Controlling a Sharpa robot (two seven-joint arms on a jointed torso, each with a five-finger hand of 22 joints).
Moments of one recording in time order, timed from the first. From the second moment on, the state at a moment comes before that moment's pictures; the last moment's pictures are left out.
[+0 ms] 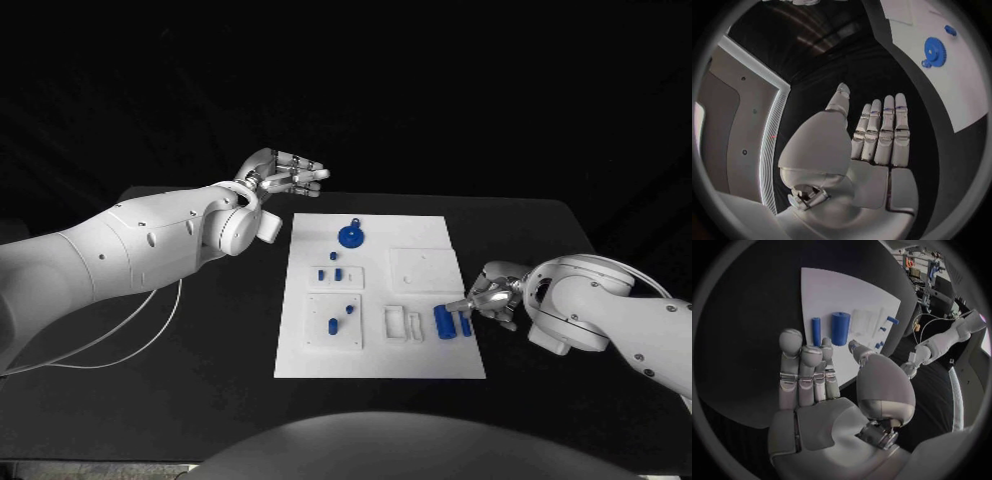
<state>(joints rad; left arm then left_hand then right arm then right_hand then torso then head) 1.18 -0.66 -0.10 1.08 -0.25 -0.24 0.35 1.36 -0.04 -0.07 0.03 0.07 1.04 0.14 0.07 0.06 1.14 0.13 0.06 0.06 1.16 0.12 0.07 0.07 0.09 1.11 0.11 0.08 0.07 0.80 -0.92 0.28 1.62 -1.27 0.12 -0.65 0.96 -0.21 0.41 0.14 0.05 1.17 0.02 0.07 0.72 1.30 -0.05 0.77 1.14 1.44 -0.10 0.91 0.99 0.09 1.46 -0.13 0.63 1.05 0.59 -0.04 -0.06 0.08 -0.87</state>
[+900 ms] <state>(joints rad) 1.18 -0.66 -0.10 1.08 -0.25 -0.24 0.36 1.35 -0.05 -0.07 0.05 0.06 1.03 0.15 0.07 0.06 1.14 0.13 0.06 0.06 1.16 0.13 0.07 0.07 0.09 1.11 0.11 0.08 0.07 0.80 -0.85 0.22 1.59 -1.39 0.12 -0.69 0.98 -0.23 0.37 0.17 0.05 1.17 0.02 0.07 0.73 1.32 -0.05 0.77 1.18 1.45 -0.10 0.91 1.06 0.09 1.46 -0.13 0.67 1.10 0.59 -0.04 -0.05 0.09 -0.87</state>
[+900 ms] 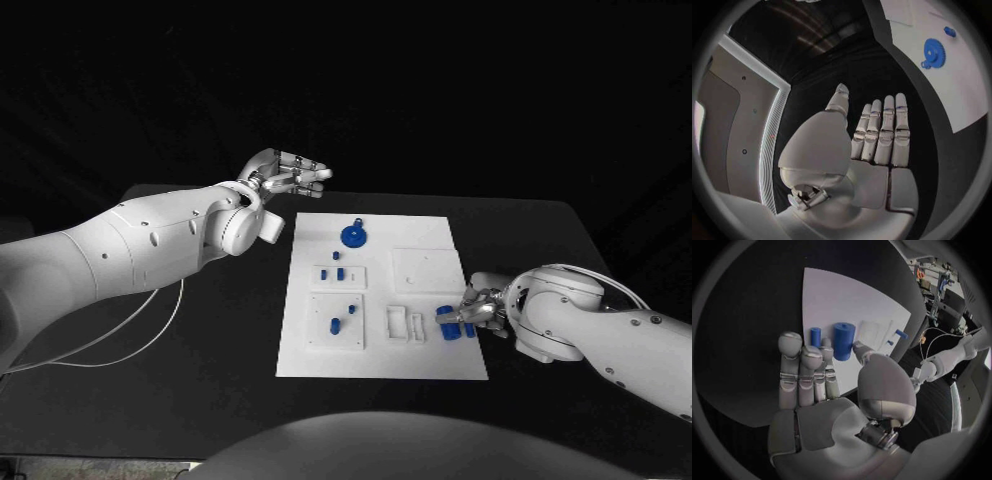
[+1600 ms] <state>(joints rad) 1.18 -0.66 -0.10 1.08 -0.25 -0.24 0.35 1.34 -0.06 -0.06 0.05 0.06 1.02 0.15 0.07 0.06 1.14 0.13 0.06 0.06 1.16 0.13 0.07 0.07 0.09 1.11 0.11 0.08 0.07 0.80 -0.82 0.20 1.58 -1.42 0.10 -0.69 0.97 -0.16 0.45 0.06 0.26 1.18 0.02 0.07 0.75 1.32 -0.05 0.77 1.19 1.46 -0.11 0.91 1.06 0.08 1.46 -0.12 0.68 1.12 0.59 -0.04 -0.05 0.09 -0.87</state>
